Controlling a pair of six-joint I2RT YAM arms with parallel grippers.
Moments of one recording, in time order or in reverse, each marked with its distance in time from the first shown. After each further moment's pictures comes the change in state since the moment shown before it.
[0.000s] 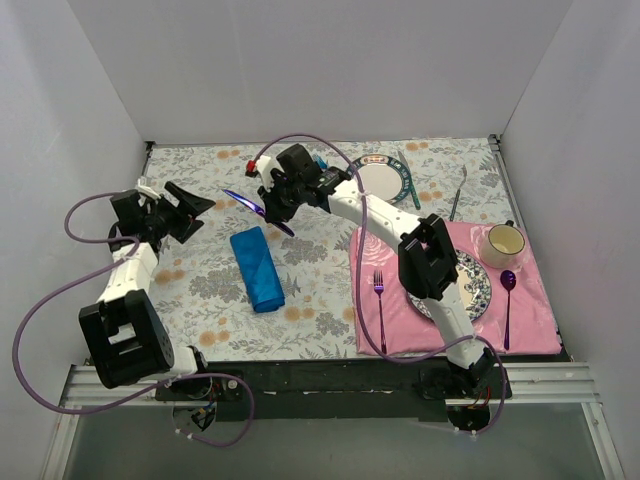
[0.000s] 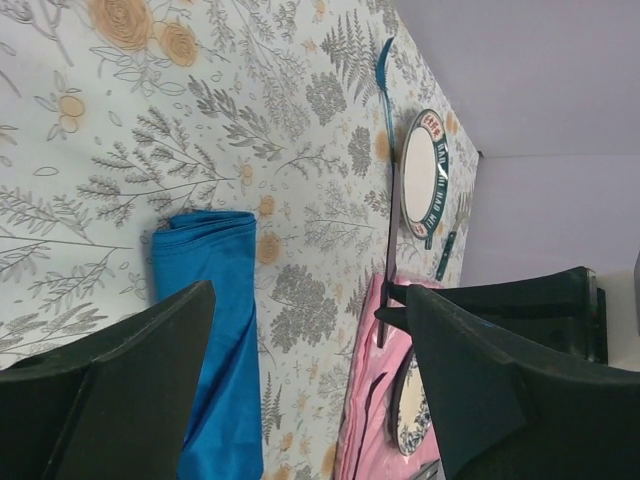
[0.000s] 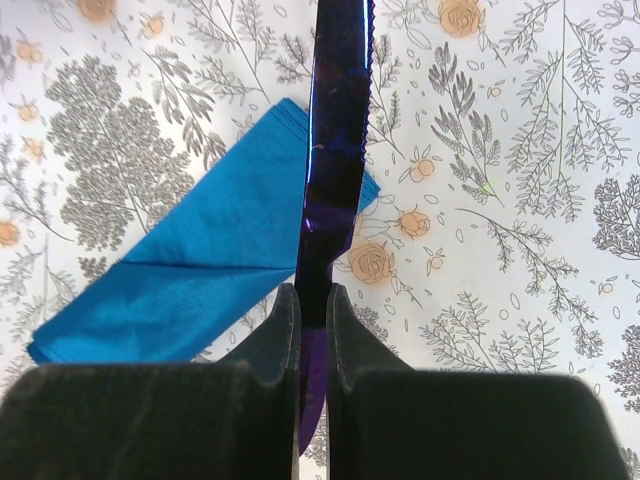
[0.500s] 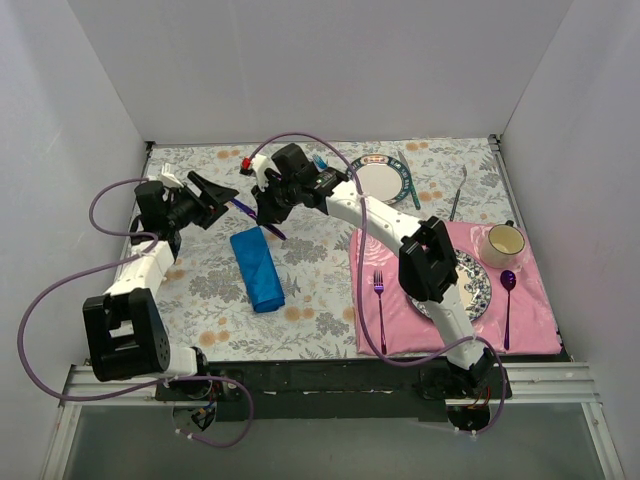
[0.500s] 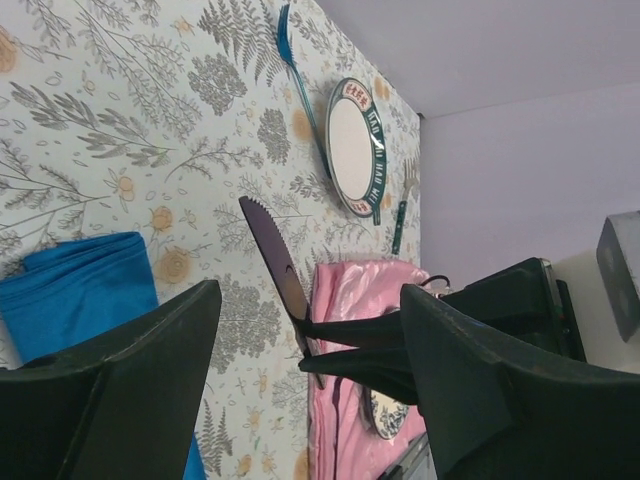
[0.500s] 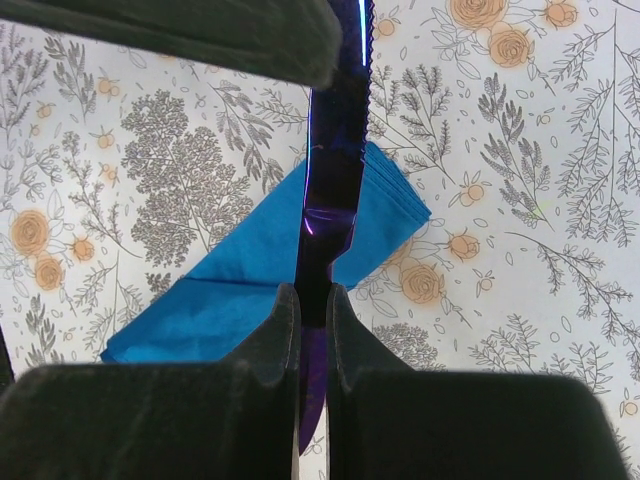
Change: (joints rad) left arm -0.171 0.015 -0.019 0.230 -0.002 -0.124; right arm 0.017 -0.016 0.027 0.008 -0.051 0.092
